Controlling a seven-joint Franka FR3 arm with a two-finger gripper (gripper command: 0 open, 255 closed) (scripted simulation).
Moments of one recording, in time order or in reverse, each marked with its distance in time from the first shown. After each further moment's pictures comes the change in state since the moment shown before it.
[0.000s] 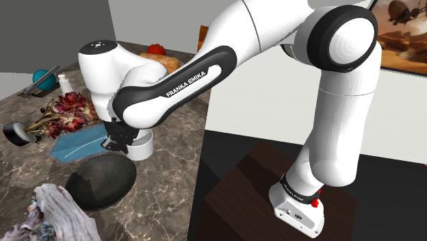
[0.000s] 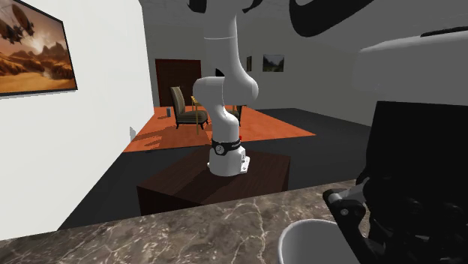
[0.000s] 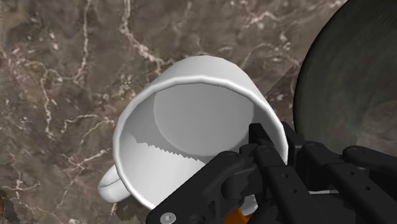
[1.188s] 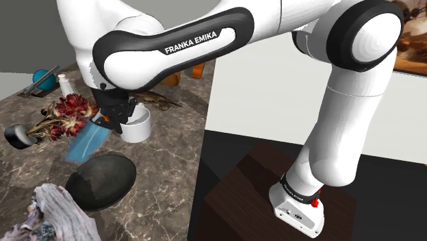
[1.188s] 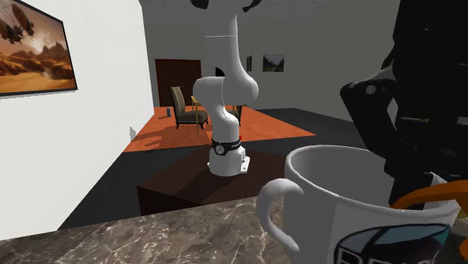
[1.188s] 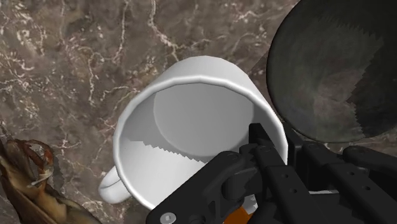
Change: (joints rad) arm -0.013 -0.088 0.027 0.129 0.071 -0.202 -0.057
